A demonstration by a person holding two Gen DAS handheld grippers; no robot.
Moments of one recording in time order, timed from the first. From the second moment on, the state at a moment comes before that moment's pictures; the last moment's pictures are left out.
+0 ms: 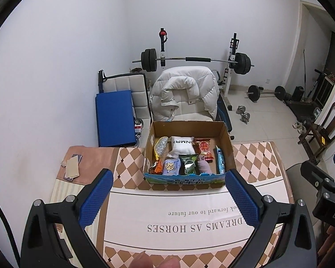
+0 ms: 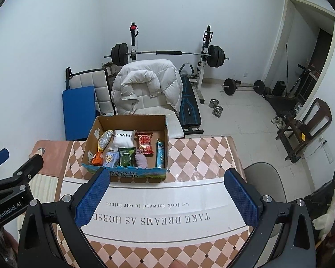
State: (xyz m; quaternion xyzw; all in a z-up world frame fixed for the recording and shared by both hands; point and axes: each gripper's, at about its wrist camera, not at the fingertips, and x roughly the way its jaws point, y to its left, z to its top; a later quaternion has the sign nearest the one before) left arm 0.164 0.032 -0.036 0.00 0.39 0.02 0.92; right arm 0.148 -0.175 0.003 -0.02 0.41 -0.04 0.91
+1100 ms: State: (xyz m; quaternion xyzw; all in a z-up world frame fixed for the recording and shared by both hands) left arm 0.170 0.027 -0.034 0.00 0.39 0.01 0.92; right arm 0.152 -0.179 0.004 -0.03 0.40 -0.05 0.91
